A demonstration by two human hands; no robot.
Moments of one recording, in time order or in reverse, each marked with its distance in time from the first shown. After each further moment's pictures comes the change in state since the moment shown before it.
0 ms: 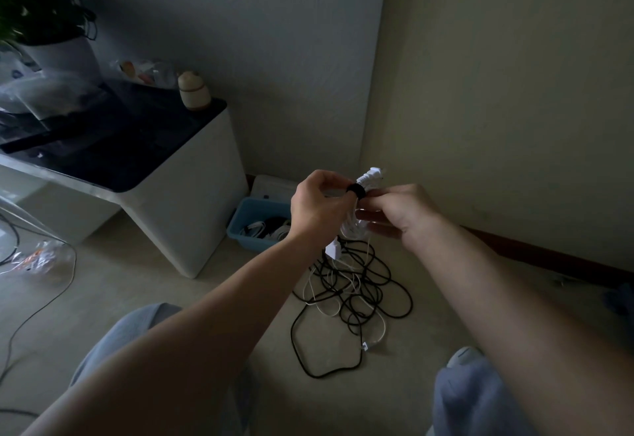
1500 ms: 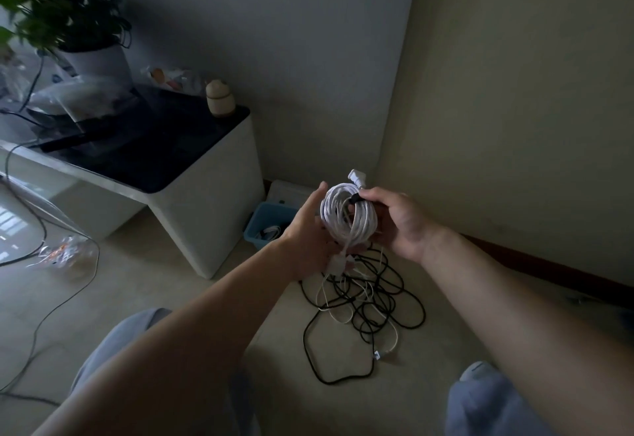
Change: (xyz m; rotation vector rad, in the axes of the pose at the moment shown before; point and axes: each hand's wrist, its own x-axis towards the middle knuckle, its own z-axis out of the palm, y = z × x) left_hand 0.008 -0.023 -0.059 -0.588 -0.665 -0.717; right_hand 0.017 0.011 0.023 0.255 -0.437 -0.037
